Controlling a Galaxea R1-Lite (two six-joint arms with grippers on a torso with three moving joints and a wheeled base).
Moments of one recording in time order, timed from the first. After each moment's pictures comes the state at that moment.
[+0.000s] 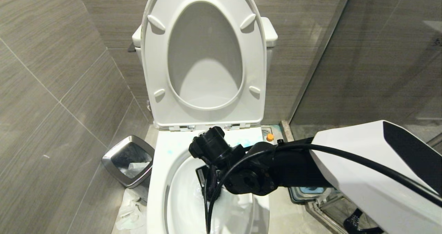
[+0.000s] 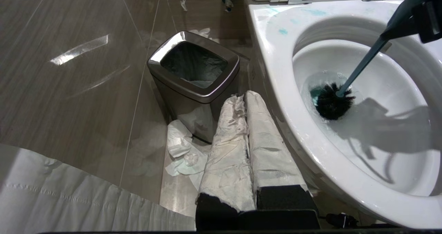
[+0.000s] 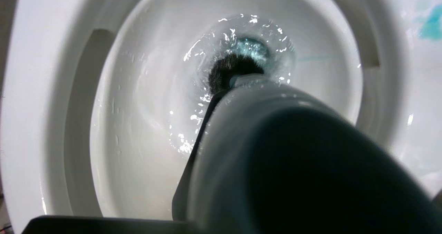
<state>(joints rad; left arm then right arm) 0.00 0.00 0.00 0.00 0.00 0.01 0.91 2.32 -1.68 0.15 -0.37 0.30</state>
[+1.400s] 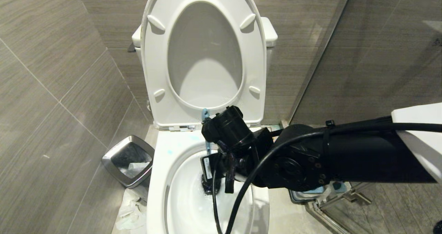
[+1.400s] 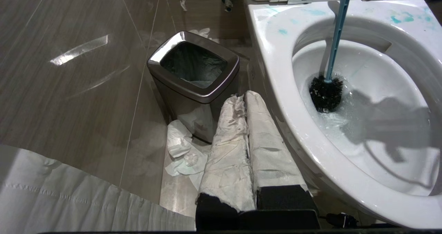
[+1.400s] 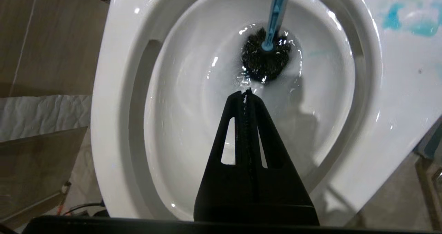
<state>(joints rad) 0.00 0.00 0.00 0.00 0.00 0.01 0.93 2.10 -1.55 0.17 -0.31 0.38</state>
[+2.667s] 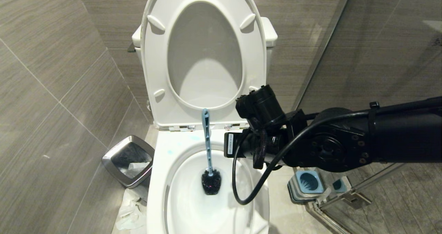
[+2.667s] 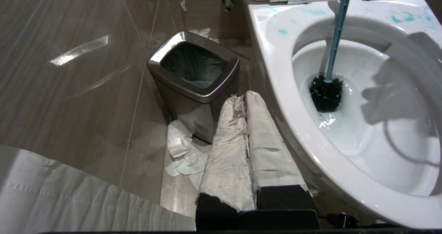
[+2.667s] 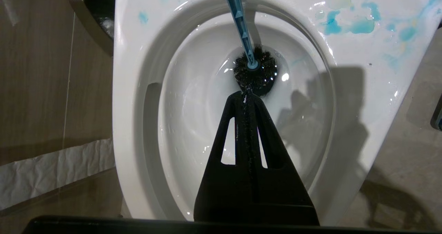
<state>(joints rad) 0.00 0.00 0.00 0.00 0.00 0.01 0.82 2.00 -1.47 0.11 -0.26 0.55</state>
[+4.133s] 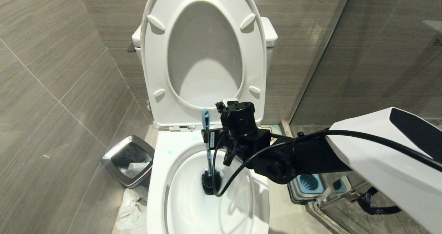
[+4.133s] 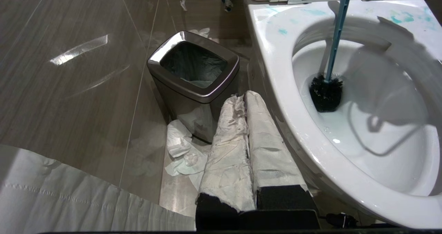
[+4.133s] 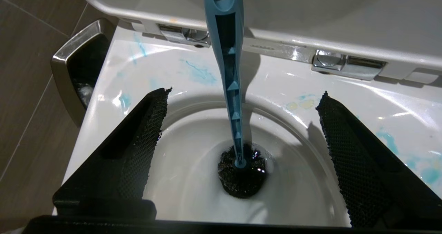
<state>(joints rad) 0.00 0.00 0.00 0.00 0.00 0.01 0.79 2.27 -1.53 -0.42 -0.34 0.27</state>
